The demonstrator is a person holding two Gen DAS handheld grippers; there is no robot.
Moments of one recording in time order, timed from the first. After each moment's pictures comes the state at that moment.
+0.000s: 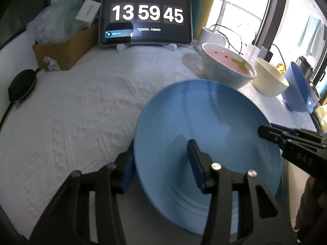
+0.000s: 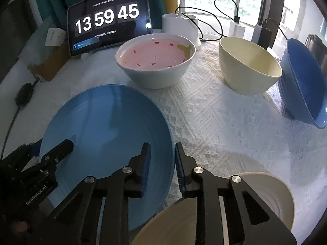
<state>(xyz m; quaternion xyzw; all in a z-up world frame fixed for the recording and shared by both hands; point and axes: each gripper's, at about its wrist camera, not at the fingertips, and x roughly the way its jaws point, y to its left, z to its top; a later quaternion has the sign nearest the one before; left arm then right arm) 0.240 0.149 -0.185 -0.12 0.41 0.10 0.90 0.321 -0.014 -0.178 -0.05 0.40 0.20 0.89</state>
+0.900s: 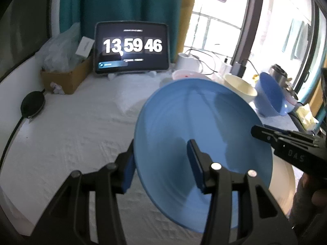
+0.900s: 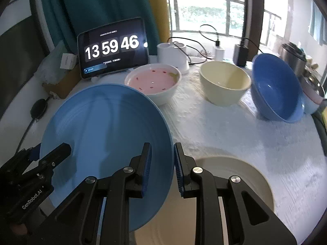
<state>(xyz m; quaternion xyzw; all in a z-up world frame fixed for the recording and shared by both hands) 0.195 0.111 -0.126 -0.10 0.35 0.07 0.93 0.263 -0.056 -0.138 -0.01 0.34 0.19 0.92</state>
